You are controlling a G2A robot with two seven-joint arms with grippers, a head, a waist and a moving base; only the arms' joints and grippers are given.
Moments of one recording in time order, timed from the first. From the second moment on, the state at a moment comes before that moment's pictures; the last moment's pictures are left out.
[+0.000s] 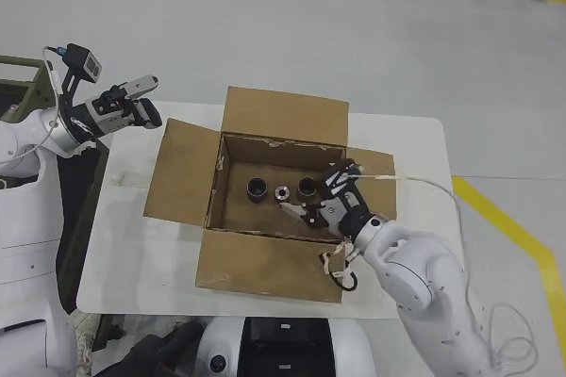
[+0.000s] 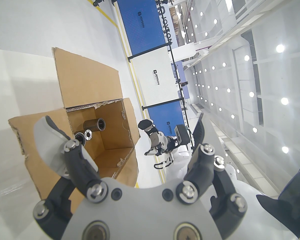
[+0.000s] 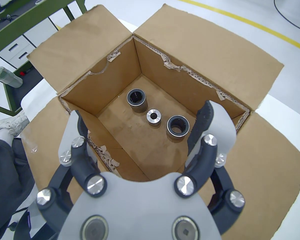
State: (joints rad) left arm 0.99 -0.97 -1.73 -1.49 -0.30 0.00 -1.23; right arm -1.43 -1.33 1.17 -2.13 -1.14 -0.22 0.69
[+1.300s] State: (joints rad) left arm 0.99 -0.97 -1.73 -1.49 -0.30 0.00 -1.23; right arm -1.49 -1.23 1.80 -1.65 -0.10 -0.38 0.92
